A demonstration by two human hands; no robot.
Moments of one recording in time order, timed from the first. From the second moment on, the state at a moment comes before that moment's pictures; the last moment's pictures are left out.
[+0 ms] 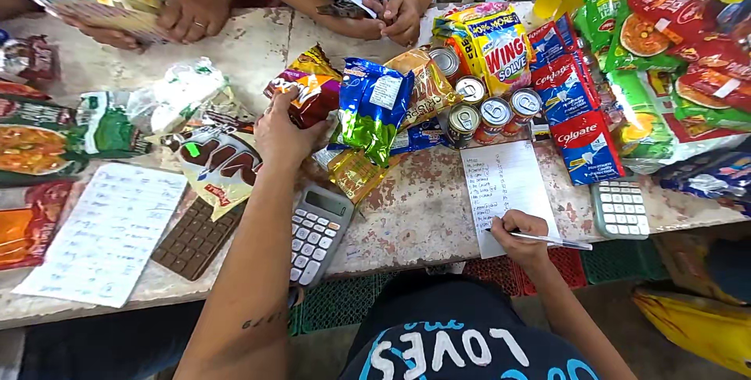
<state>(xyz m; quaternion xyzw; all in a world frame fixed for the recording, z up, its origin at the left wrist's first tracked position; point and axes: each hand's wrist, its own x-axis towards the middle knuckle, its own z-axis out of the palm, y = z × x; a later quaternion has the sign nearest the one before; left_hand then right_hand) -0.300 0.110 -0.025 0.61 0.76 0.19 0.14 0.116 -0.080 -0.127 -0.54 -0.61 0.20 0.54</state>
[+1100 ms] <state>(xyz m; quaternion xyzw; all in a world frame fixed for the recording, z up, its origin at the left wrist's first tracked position) -0.300 0.110 -0.024 0.60 0.77 0.18 0.14 0.146 -0.079 -0.111 -0.56 -0.55 0.22 0.58</state>
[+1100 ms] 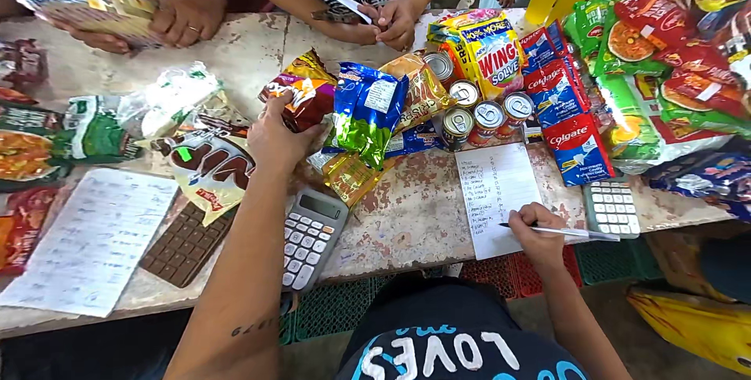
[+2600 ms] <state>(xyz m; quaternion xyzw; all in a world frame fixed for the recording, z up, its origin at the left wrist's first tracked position) -0.390 0.054 -0.020 0.33 0.88 0.30 0.18 0.175 -0.091 -0.142 -0.56 -0.47 0.37 0.57</state>
